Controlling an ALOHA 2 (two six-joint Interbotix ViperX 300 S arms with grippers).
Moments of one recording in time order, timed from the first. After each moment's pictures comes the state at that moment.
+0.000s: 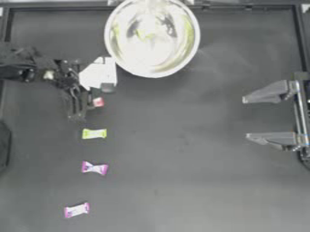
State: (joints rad) left arm 0.46 -0.06 0.71 -0.14 0.58 0.41; right arm -0.06 -0.89 1.21 0.08 -0.28 0.00
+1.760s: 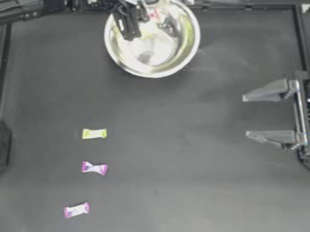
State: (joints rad) left arm 0.70 0.30 0.09 -0.14 0.45 0.60; right arm -0.07 -0.89 1.23 0.08 -0.29 0.00
